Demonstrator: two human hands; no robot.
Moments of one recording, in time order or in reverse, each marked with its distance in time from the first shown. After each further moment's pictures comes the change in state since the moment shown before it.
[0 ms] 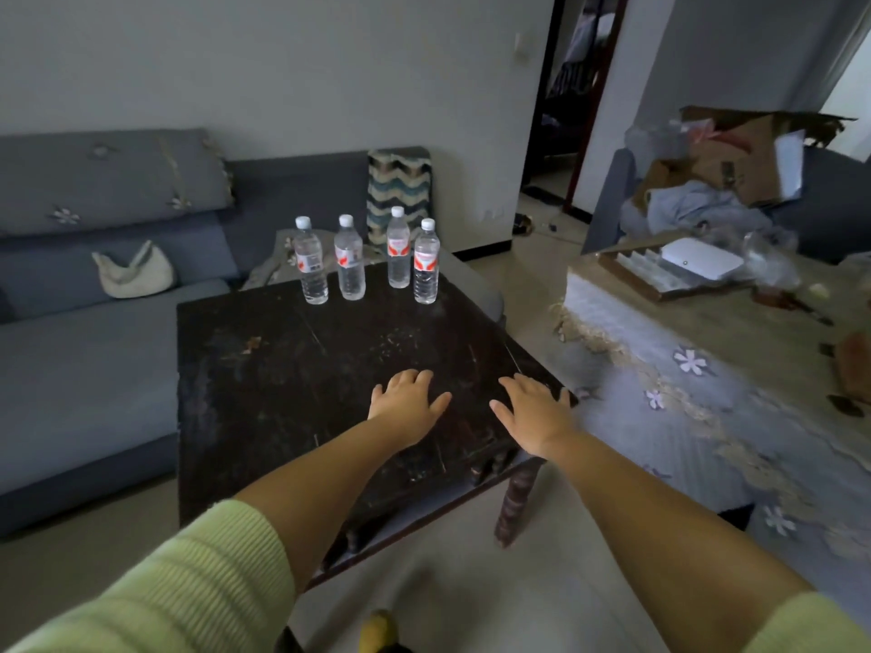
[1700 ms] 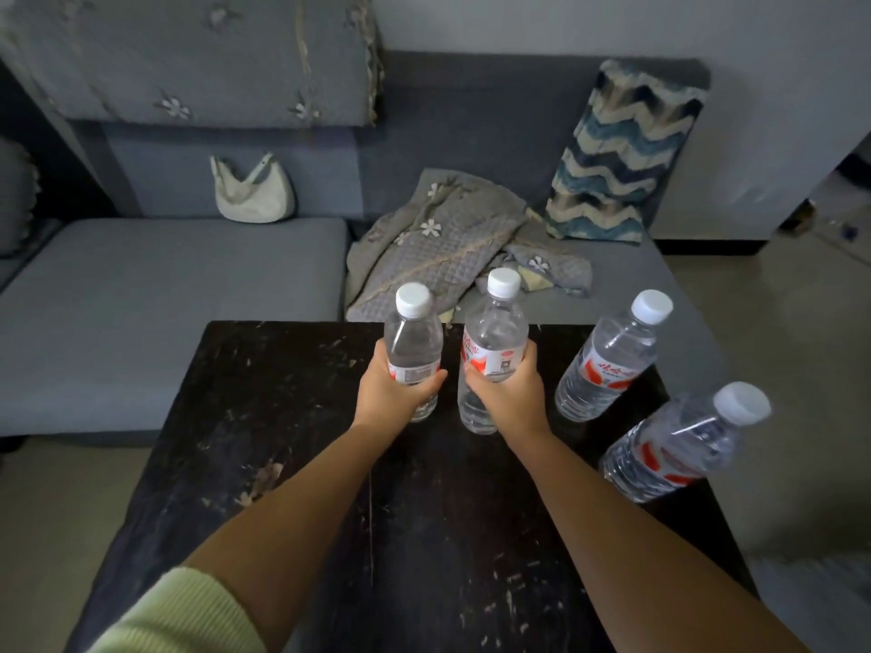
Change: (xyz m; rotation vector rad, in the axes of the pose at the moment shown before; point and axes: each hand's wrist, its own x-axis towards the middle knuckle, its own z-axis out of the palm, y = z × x) left_hand 0.437 -0.314 -0.025 -0.934 0.614 -0.592; right_hand 0.583 -0.248 0.062 1.144 -0.009 -0.145
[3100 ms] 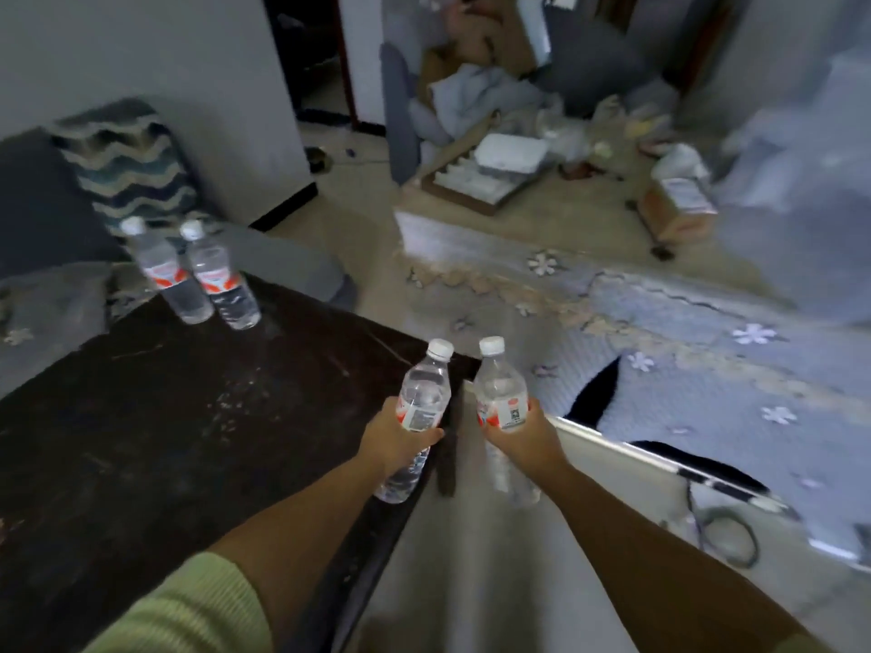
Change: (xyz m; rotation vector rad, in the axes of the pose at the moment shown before) left_hand -0.472 0.004 0.046 0.486 -1.095 0.282; right_hand -0.591 0.088 -0.233 -0.039 0.810 0.537
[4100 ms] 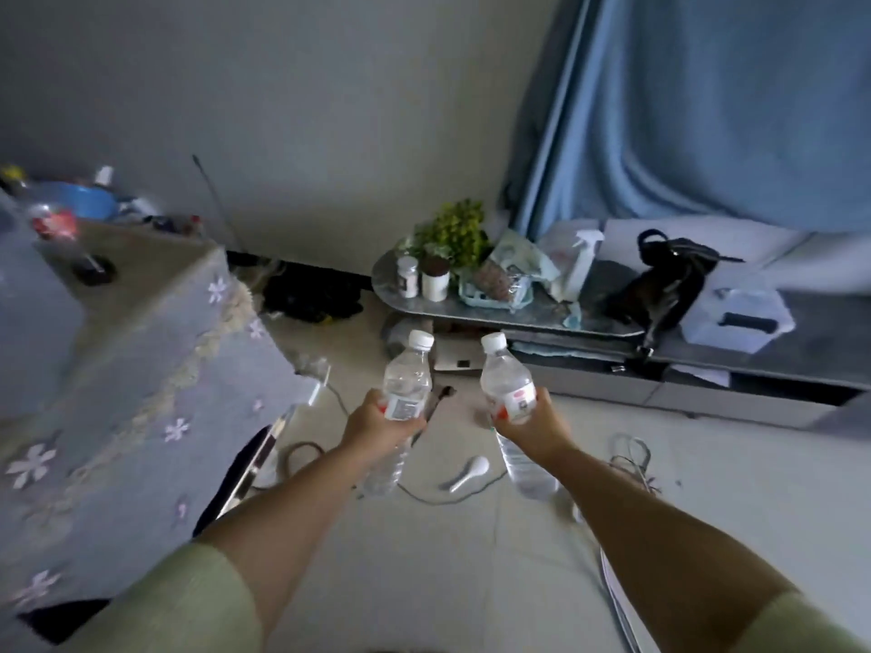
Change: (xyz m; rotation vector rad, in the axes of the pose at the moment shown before) left_hand -0.262 0.229 0.485 0.592 -1.300 0.913; right_hand -0.360 0.266 -0.300 0.336 1.435 0.878
